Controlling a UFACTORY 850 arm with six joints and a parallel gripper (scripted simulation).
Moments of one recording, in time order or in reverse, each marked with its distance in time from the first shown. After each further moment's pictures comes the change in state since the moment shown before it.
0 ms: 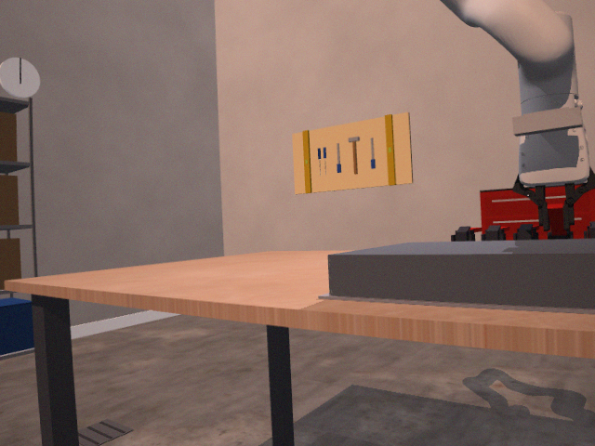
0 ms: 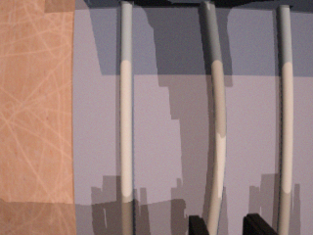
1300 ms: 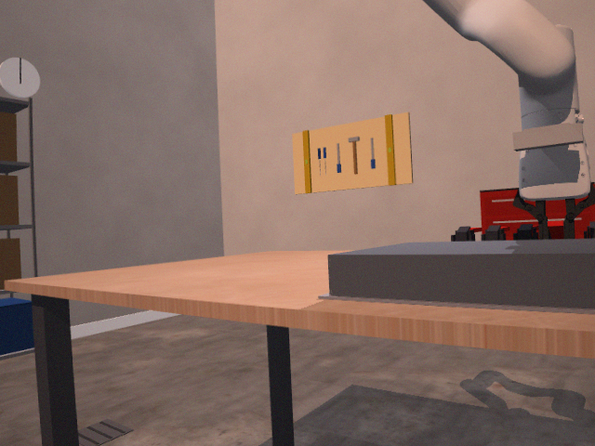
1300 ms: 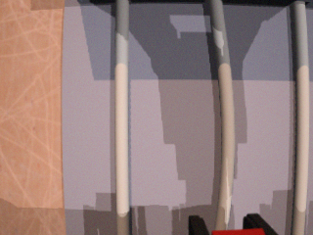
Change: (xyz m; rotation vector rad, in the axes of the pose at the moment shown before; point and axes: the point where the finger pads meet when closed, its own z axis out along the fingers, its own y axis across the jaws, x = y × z) arm 0.006 0.000 0.023 0.000 0.000 0.000
